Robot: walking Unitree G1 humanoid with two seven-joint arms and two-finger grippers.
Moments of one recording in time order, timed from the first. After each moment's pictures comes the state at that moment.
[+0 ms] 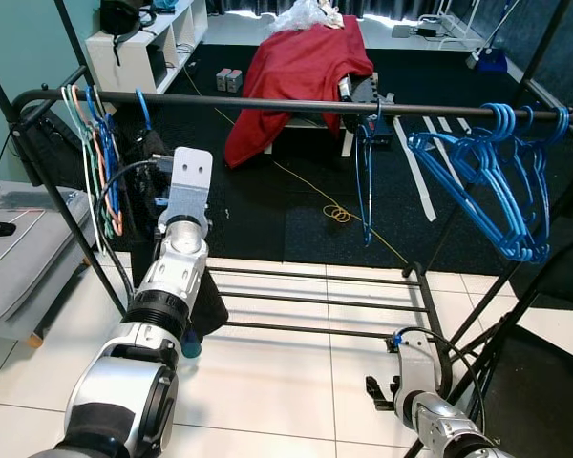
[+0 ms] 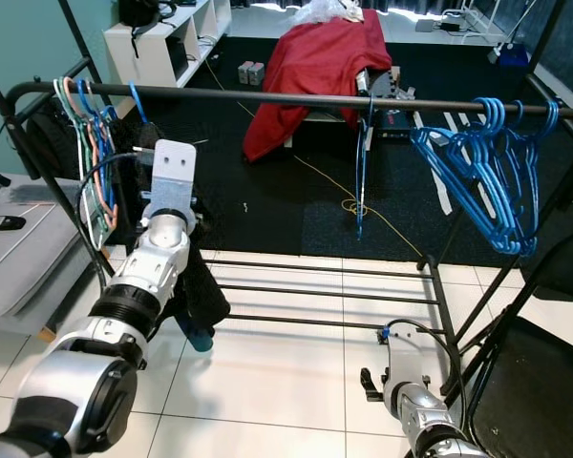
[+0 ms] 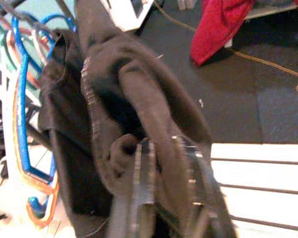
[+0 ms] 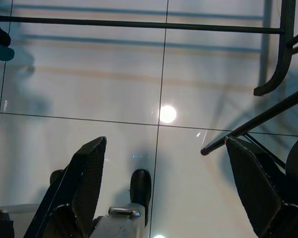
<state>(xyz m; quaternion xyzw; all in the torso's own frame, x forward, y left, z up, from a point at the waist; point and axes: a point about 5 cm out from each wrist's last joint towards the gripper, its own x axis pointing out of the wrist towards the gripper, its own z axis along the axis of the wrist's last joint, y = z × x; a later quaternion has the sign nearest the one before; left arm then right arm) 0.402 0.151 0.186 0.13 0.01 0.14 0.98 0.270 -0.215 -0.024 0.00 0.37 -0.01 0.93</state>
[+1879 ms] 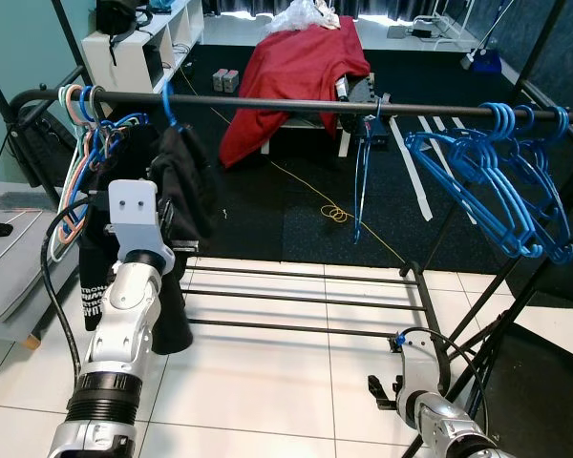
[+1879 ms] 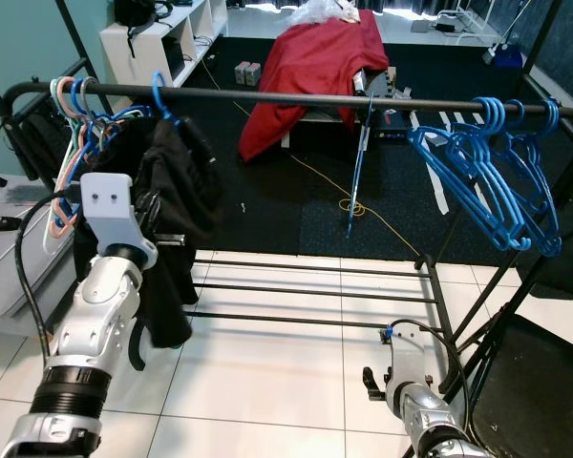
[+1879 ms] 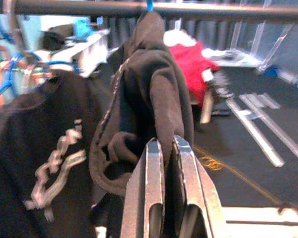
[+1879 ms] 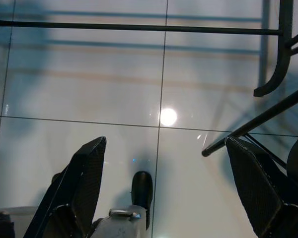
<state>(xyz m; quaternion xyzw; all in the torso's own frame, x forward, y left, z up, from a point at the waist) 0.334 0.181 0.191 -0.02 -0.16 -0.01 0.99 0.270 -0.219 -0.023 0.01 0.36 -0.01 0.93</state>
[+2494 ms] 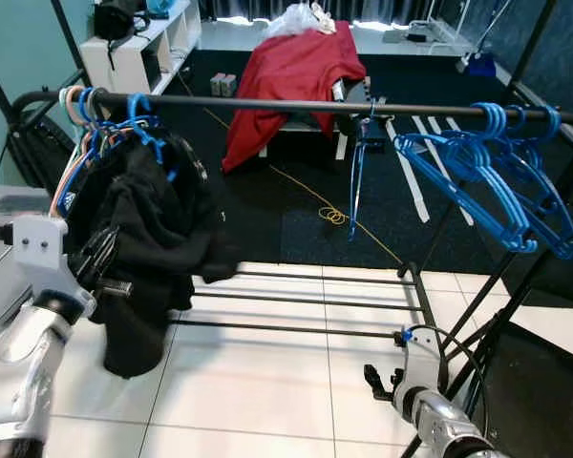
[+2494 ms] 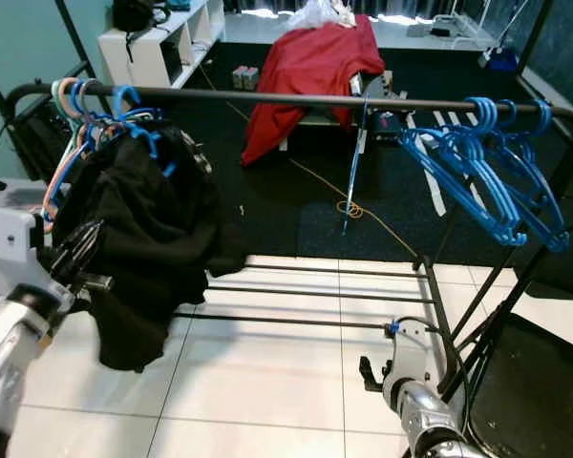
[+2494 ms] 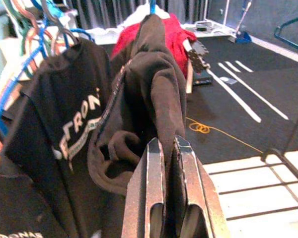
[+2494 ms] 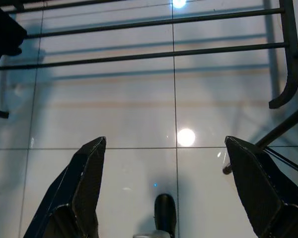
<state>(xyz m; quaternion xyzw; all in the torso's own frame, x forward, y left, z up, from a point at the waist) 0.277 0.266 0.166 0.03 -0.11 -0.10 0.99 0.275 -0.216 -0.017 0.08 0.31 -0.02 0.95</state>
